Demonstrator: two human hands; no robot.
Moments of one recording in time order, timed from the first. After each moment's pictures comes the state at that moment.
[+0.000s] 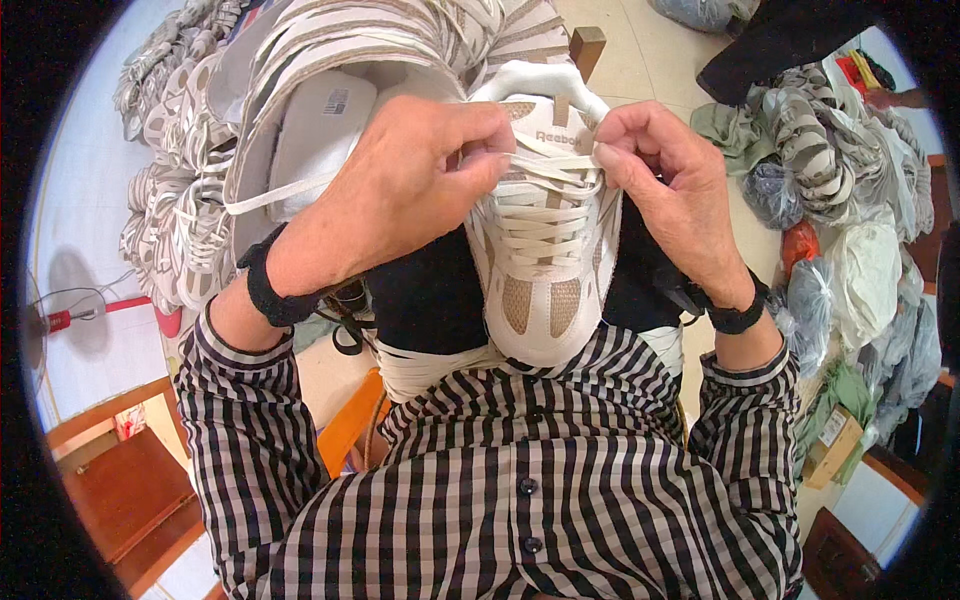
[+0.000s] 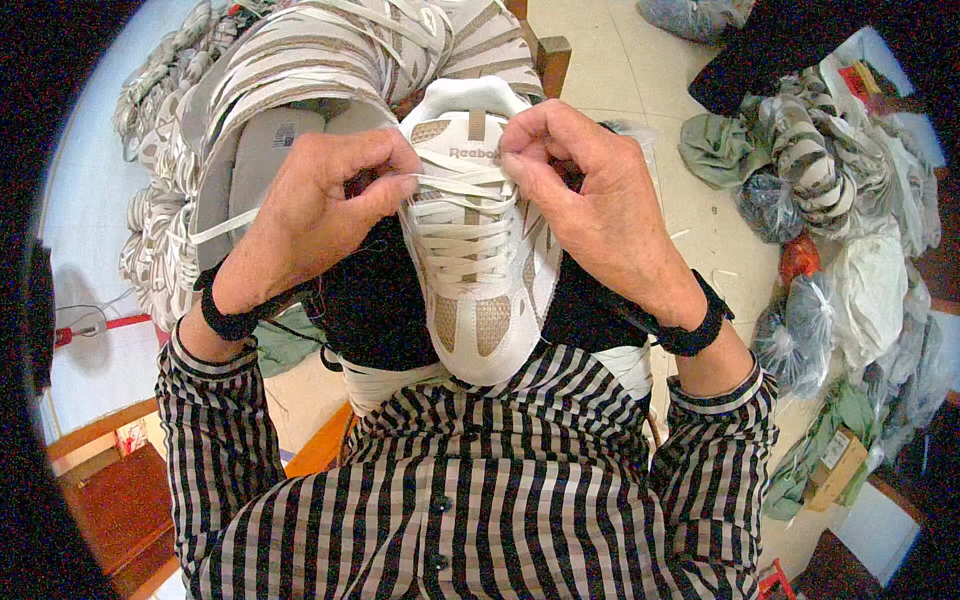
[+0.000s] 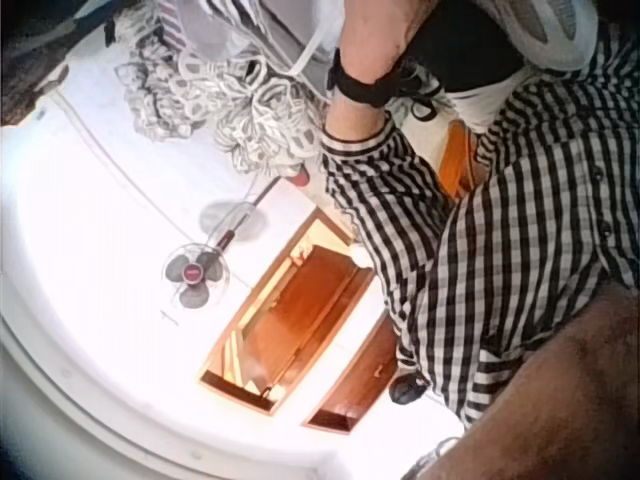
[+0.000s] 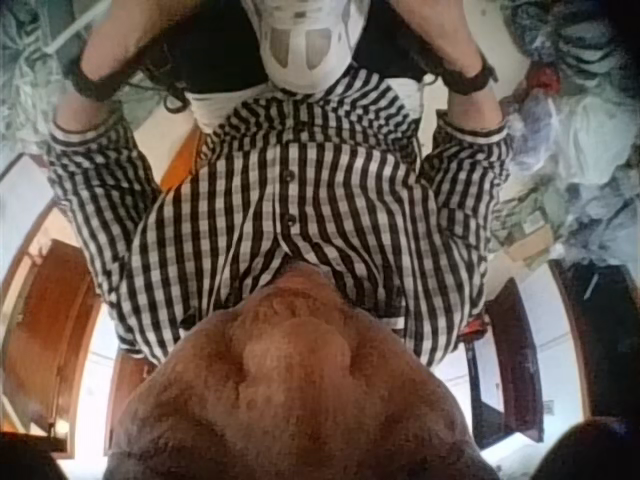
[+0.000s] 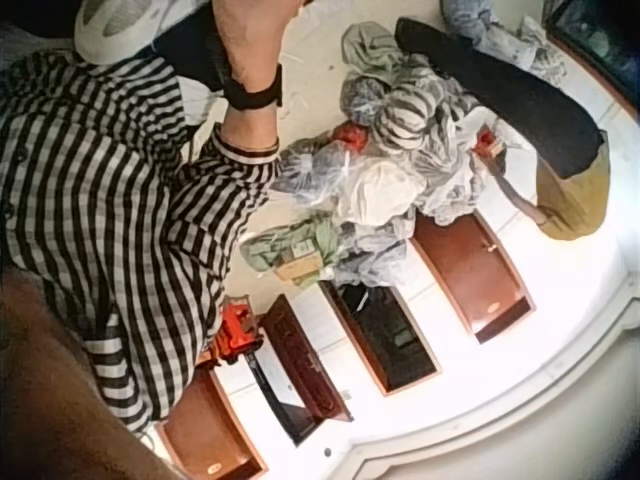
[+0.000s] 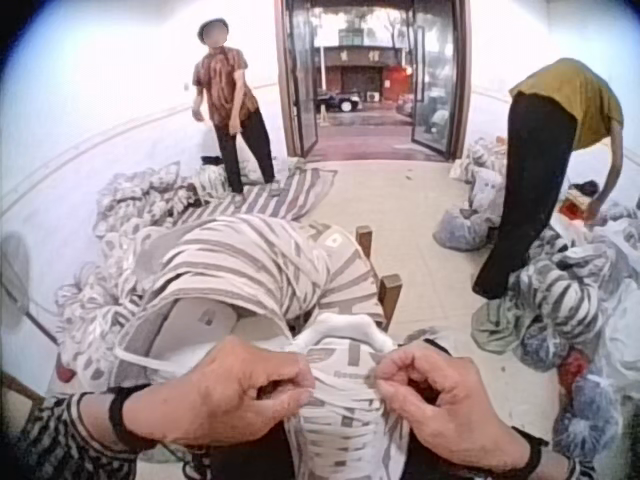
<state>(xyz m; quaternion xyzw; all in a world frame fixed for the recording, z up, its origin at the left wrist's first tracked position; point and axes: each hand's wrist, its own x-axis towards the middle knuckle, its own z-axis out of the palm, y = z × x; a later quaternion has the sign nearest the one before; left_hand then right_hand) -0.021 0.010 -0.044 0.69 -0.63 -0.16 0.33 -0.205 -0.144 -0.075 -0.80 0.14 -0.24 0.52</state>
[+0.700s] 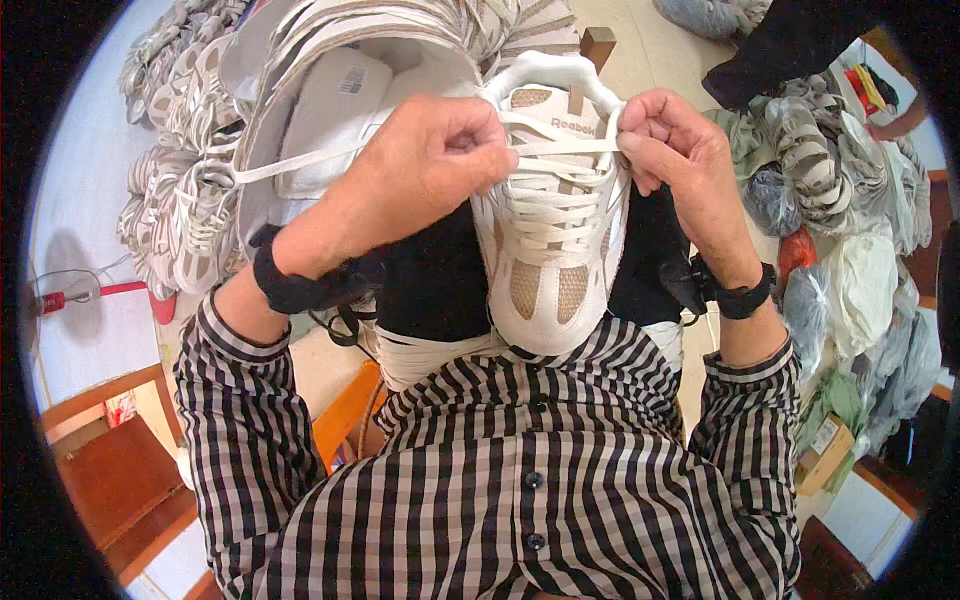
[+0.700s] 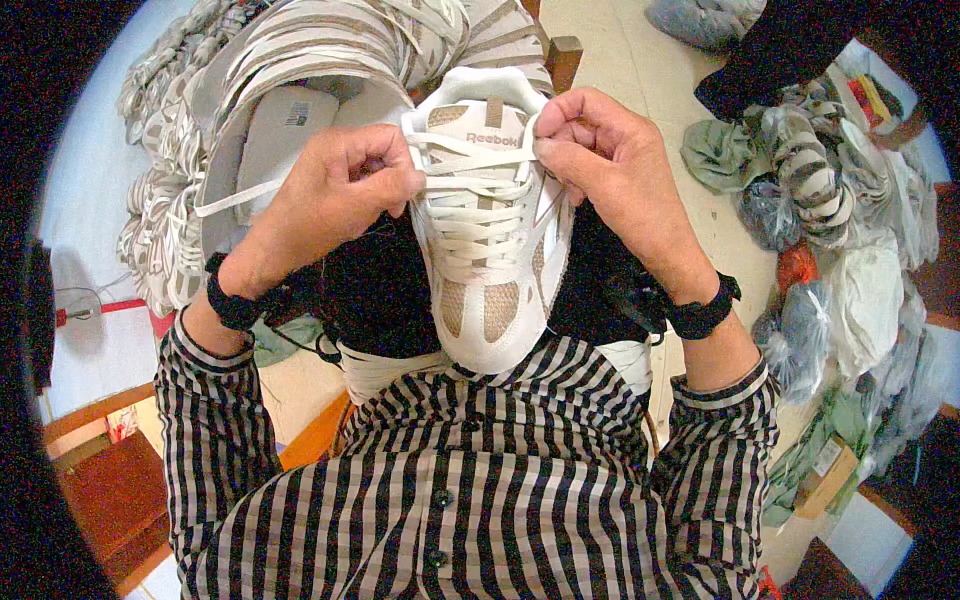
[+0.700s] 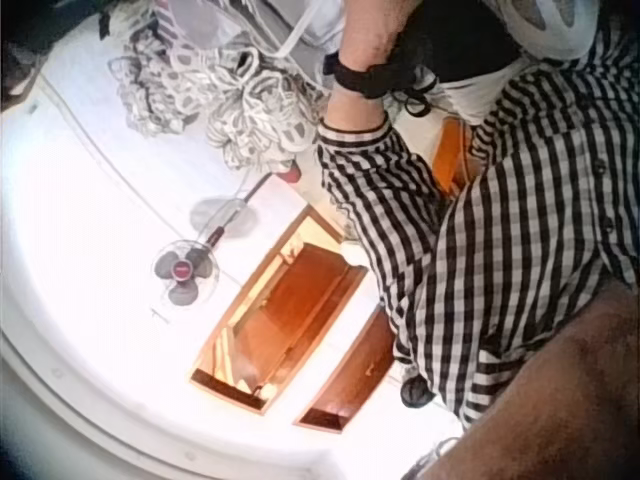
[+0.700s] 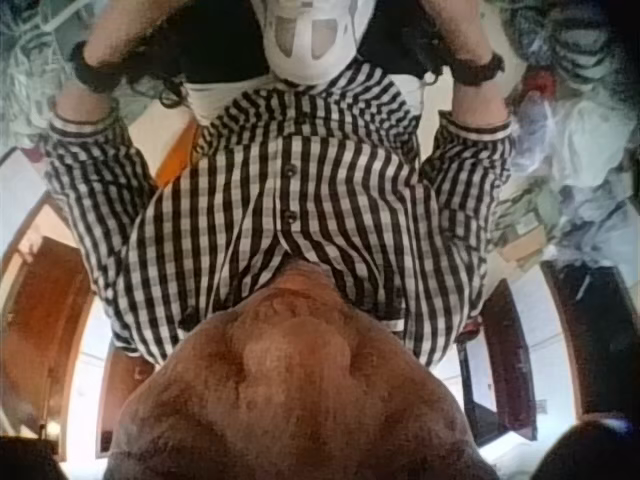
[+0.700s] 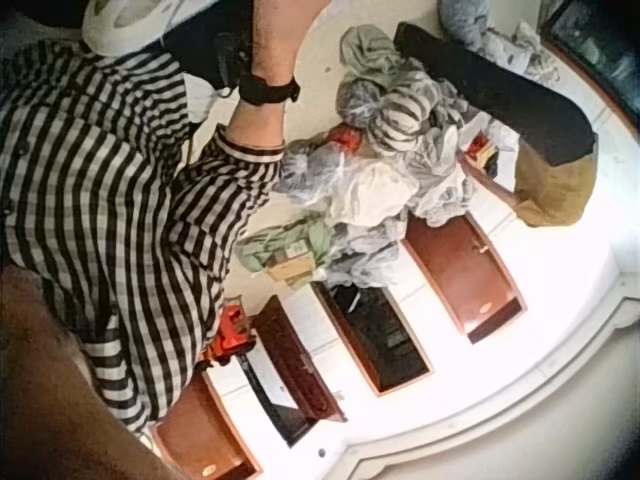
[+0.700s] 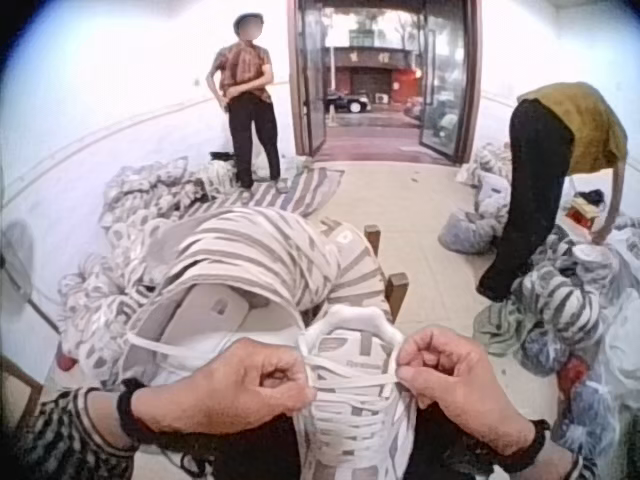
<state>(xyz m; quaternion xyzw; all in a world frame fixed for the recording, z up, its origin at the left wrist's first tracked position) -0.017 0.028 -0.048 0.70 -0.53 -0.32 0.36 -0.204 -0.158 -0.078 -0.73 0.16 -0.17 0.64</state>
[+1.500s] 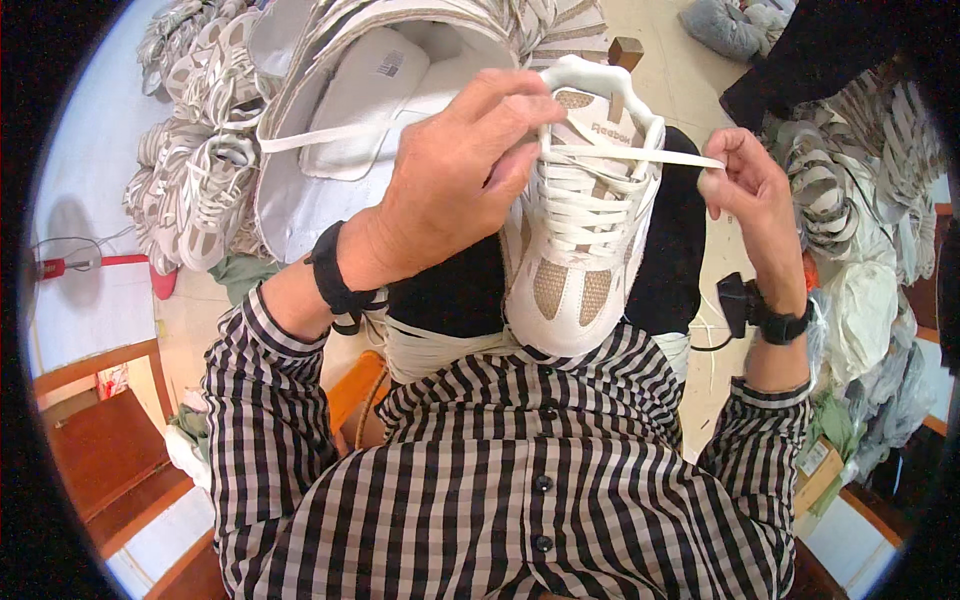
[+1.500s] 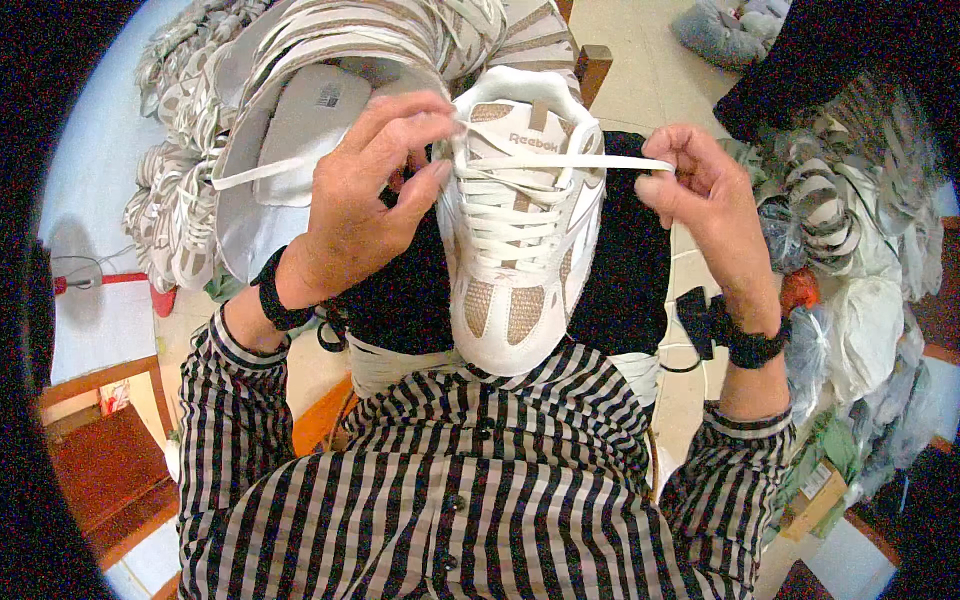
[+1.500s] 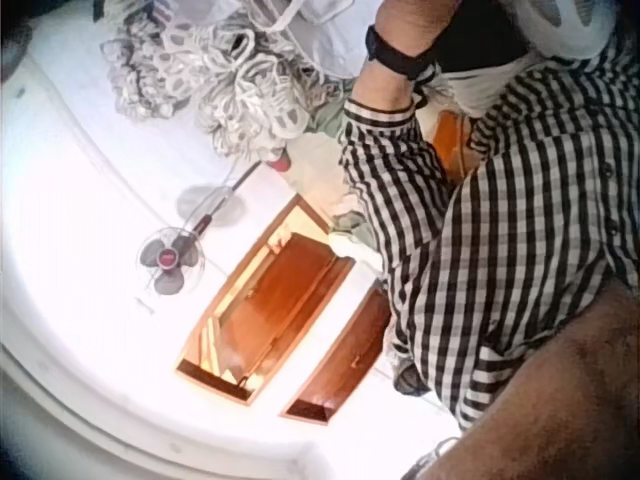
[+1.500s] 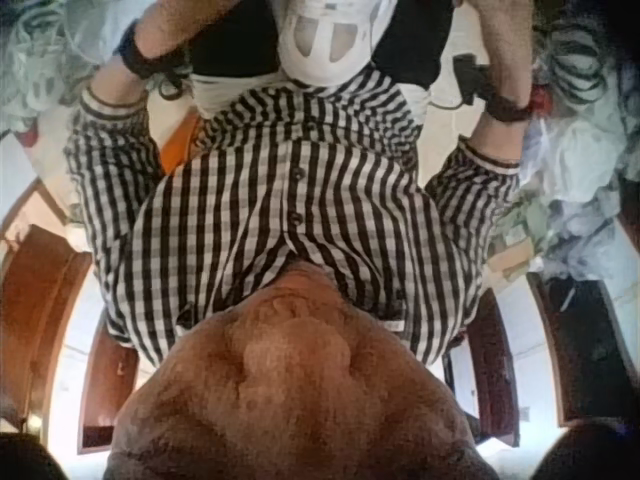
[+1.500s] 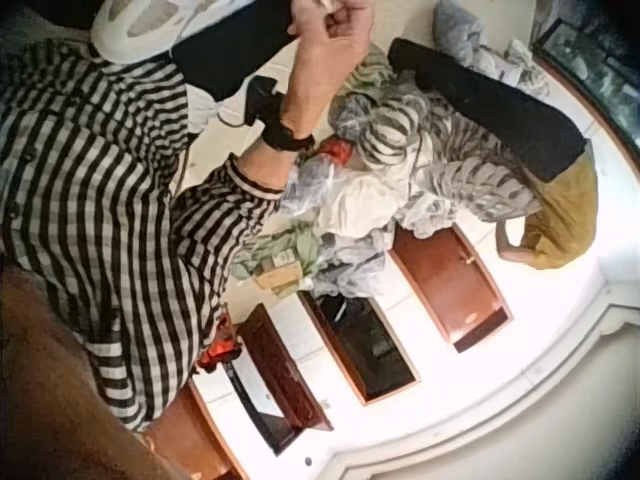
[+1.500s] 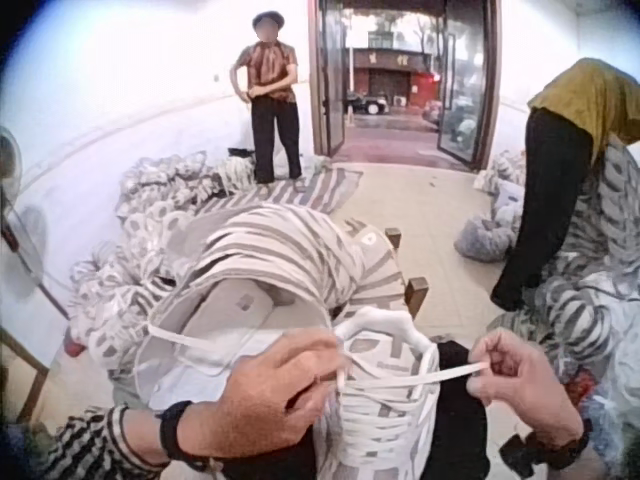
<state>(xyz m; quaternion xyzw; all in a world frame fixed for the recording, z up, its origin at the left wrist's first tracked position) -0.028 0.027 -0.086 0.65 -0.63 0.09 0.42 -0.238 -0.193 -0.080 -0.77 0.20 -0.19 0.58</state>
